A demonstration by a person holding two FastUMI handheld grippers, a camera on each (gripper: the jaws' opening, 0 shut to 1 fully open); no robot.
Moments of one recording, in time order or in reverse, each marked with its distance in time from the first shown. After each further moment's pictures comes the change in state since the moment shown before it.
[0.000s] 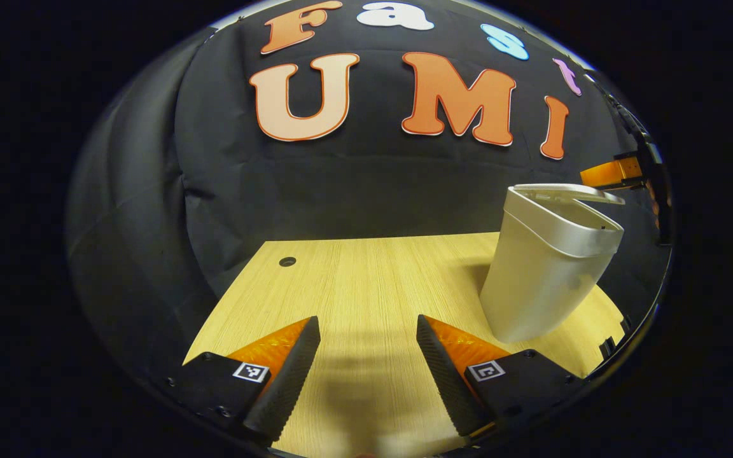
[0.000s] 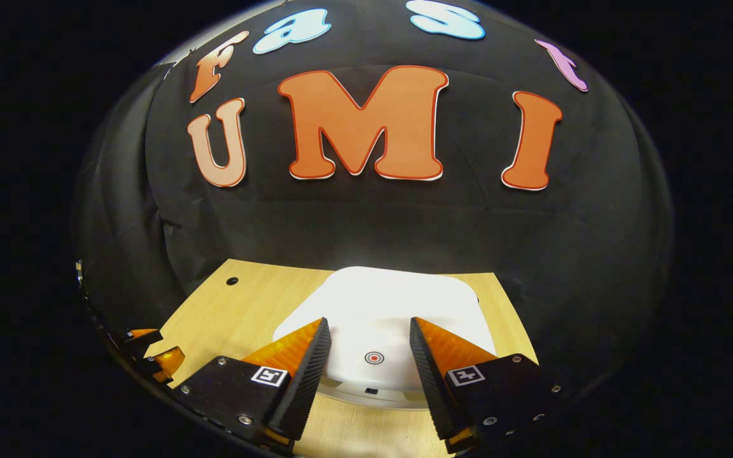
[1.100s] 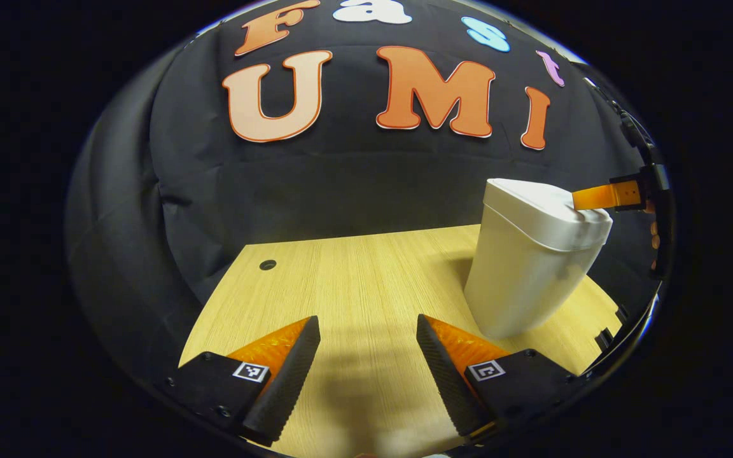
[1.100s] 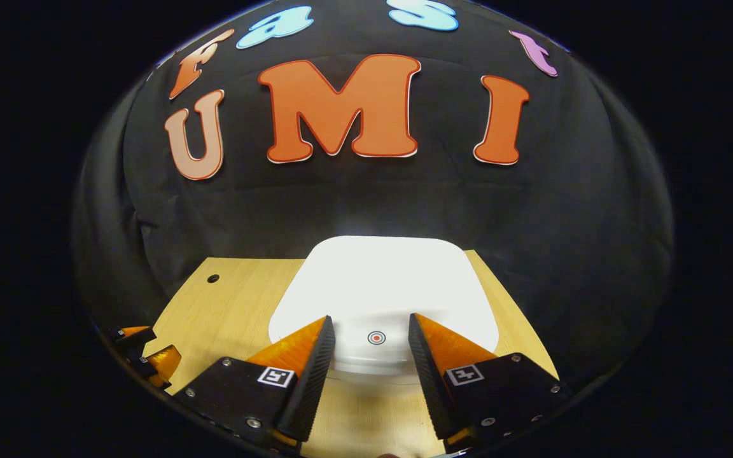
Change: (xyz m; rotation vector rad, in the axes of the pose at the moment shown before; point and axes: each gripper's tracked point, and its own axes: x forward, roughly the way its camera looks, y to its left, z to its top) left arm 0.006 -0.024 0.010 0.051 0.004 -0.072; right arm -0.004 0.004 -0.039 0.066 0.017 -0.128
